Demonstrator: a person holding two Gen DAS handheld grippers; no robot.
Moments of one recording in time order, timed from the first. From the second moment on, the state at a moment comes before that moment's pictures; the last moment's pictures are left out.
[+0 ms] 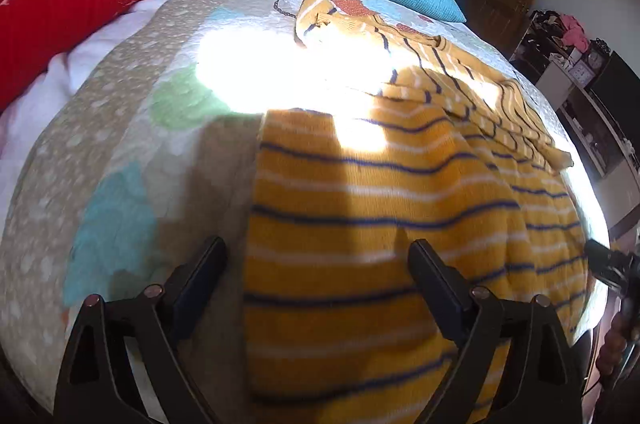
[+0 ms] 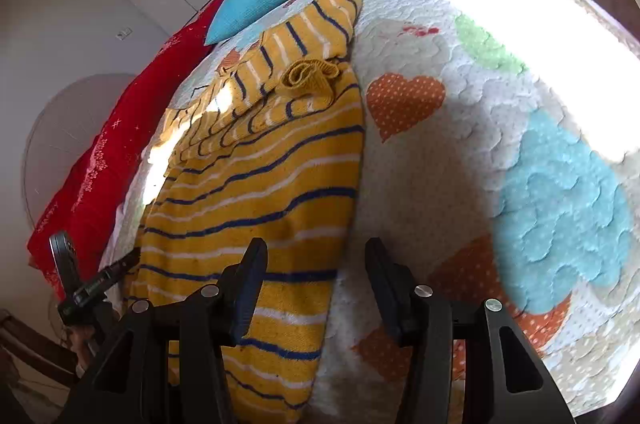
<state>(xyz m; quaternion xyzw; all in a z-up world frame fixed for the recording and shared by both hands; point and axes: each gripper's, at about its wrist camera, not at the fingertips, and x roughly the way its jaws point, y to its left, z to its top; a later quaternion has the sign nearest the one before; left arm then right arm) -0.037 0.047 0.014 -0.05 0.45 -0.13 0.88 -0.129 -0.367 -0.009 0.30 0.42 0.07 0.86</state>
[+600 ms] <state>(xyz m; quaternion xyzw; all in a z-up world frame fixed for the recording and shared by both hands) -0.122 0.075 -0.001 -0.22 0.49 -0.24 0.81 -0.164 -0.316 -0.062 0.41 0.45 0.26 0.75</state>
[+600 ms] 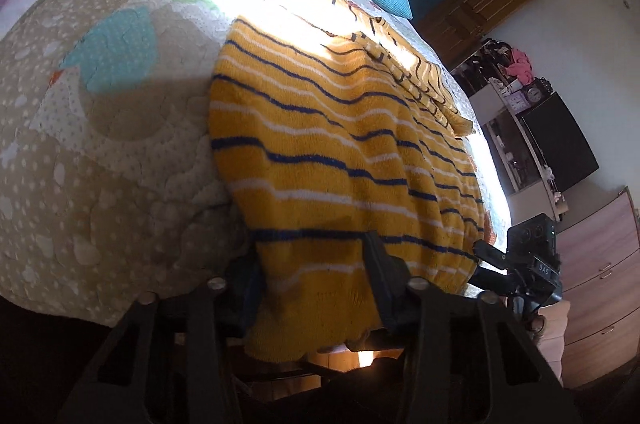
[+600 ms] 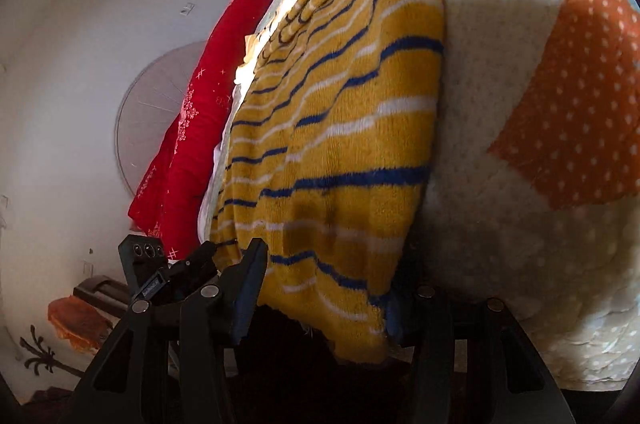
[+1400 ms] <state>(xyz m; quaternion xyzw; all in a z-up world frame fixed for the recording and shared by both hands) -0.117 0.064 0.040 -0.25 0.50 -0.19 0.81 -0.171 -0.289 -0.022 0.37 0.43 0.22 0.79</state>
